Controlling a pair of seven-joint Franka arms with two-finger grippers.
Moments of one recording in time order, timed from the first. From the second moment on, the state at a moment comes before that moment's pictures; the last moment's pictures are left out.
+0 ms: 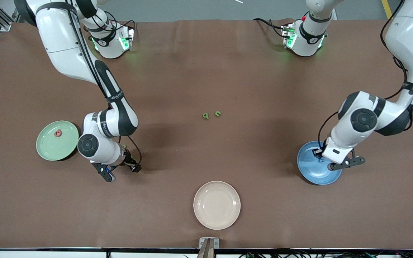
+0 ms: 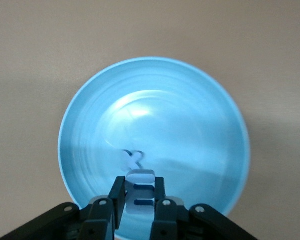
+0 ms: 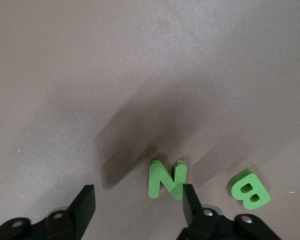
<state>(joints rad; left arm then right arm) 0.62 0.64 -0.76 -1.89 0.72 2.31 -0.73 0.32 0.72 -0.08 -1.67 0.20 2.34 0.90</state>
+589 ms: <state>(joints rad) 0.62 0.66 -0.88 -1.88 0.72 2.24 -0.80 0.32 0.72 -0.08 -1.67 0.20 2.29 0.89</state>
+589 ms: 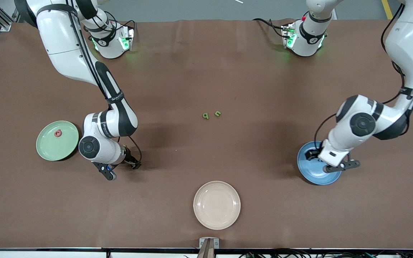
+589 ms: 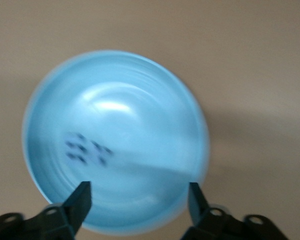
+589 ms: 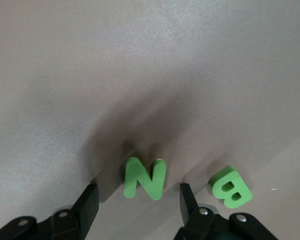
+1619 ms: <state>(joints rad) 0.04 0.71 -0.91 -1.99 0.72 2.29 -1.80 0.32 0.72 -0.09 -1.67 0.19 2.29 0.87</state>
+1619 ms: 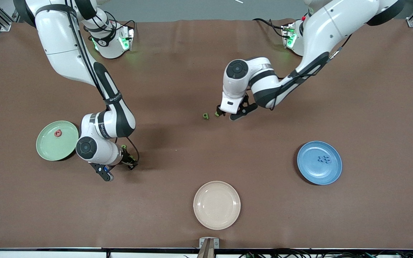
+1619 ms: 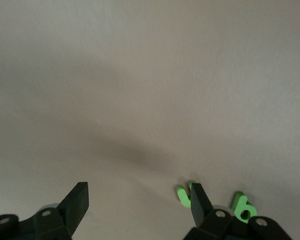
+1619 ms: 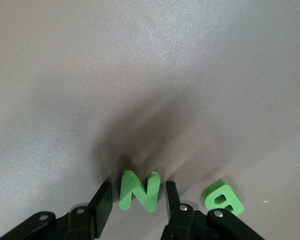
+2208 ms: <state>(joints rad) -0.12 0.74 -0.81 -1.94 0.72 2.38 -2.07 0.32 0.72 -0.10 -1.67 0.18 2.30 0.87</state>
